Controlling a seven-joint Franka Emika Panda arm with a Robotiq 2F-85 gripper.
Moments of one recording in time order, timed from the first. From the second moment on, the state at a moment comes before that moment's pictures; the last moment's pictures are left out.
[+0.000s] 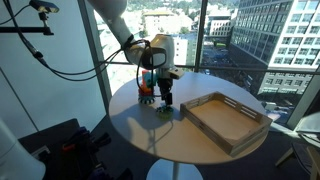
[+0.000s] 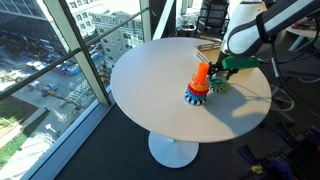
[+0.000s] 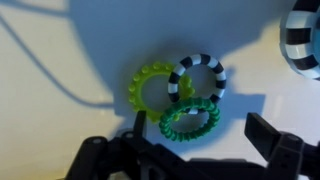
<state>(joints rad) 0.09 0.49 -0.09 -2.09 0.03 2.59 0.45</state>
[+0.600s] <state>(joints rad) 0.11 0.32 -0.06 -2.09 0.03 2.29 0.44</state>
